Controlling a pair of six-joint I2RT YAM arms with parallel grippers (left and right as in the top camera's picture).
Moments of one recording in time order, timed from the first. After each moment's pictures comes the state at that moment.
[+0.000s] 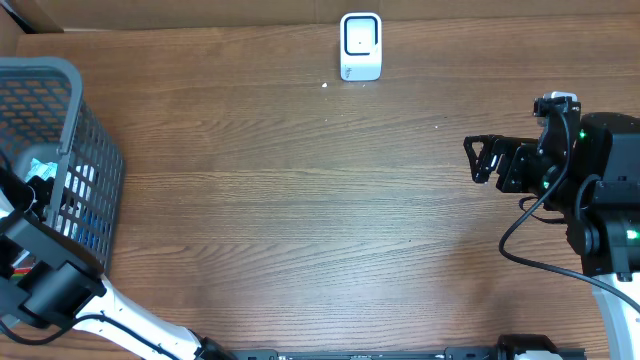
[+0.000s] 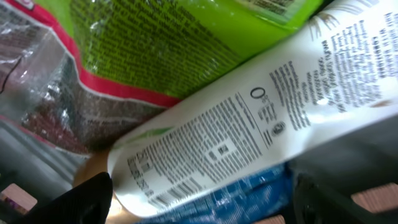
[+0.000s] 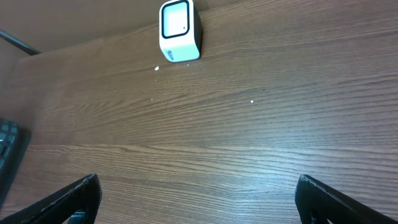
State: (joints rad) left arm 0.84 2.16 1.88 -1.34 -0.10 -0.16; right arm 0.00 1.06 1.16 -0.81 -0.33 0.20
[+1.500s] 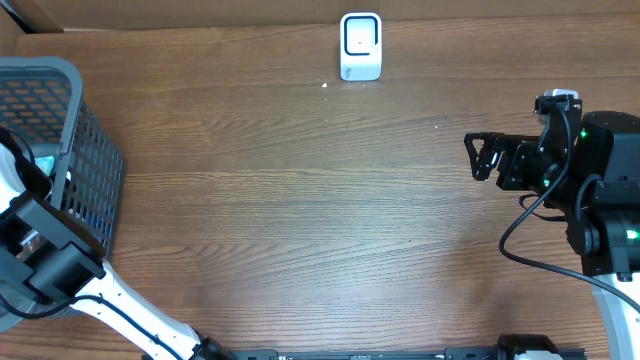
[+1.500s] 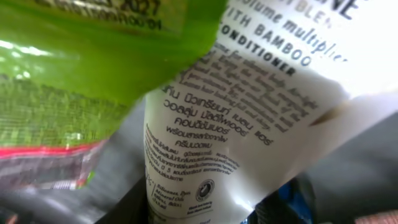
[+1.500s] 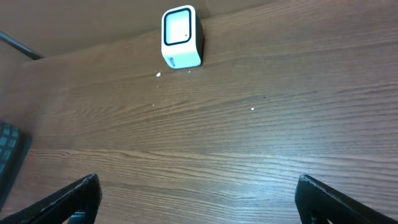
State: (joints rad) left arm 0.77 2.31 2.02 -1.47 -0.12 -0.14; right arm 0.00 1.06 1.16 -0.78 -0.33 0.20
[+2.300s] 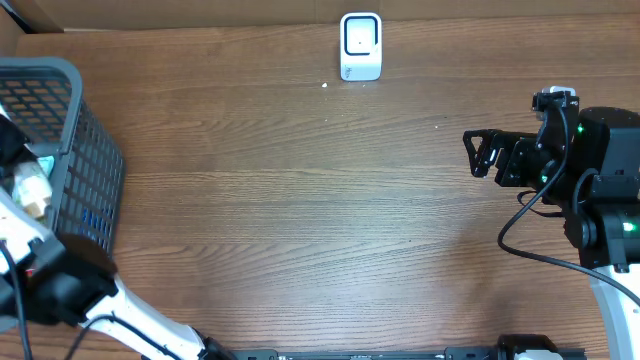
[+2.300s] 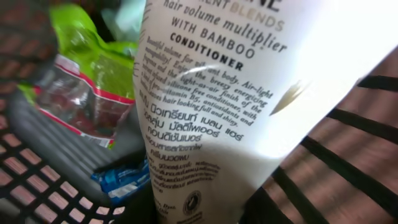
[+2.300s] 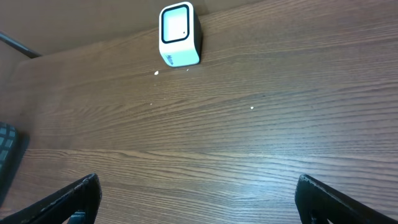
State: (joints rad) left arm 0.74 2.09 2.44 -1.67 0.04 -0.15; right arm 0.00 1.08 1.16 -0.77 -0.33 0.20
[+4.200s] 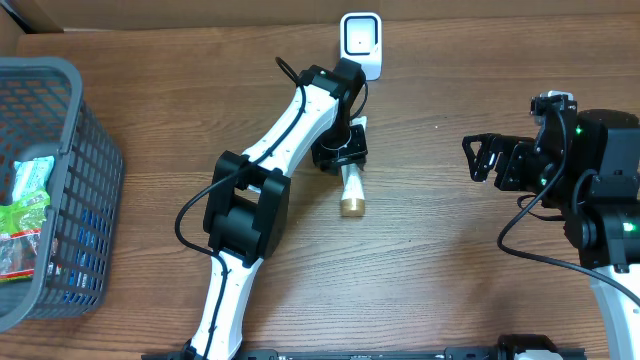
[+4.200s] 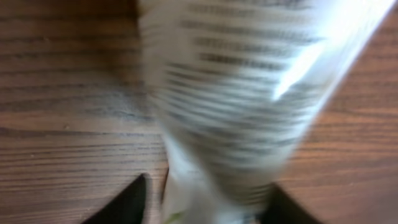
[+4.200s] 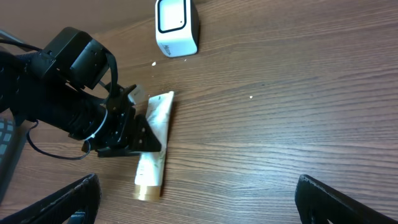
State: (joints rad) left arm -0.46 2.35 2.00 -1.25 0.27 -0.60; right arm 0.00 1.08 1.16 -0.81 -0.33 0.20
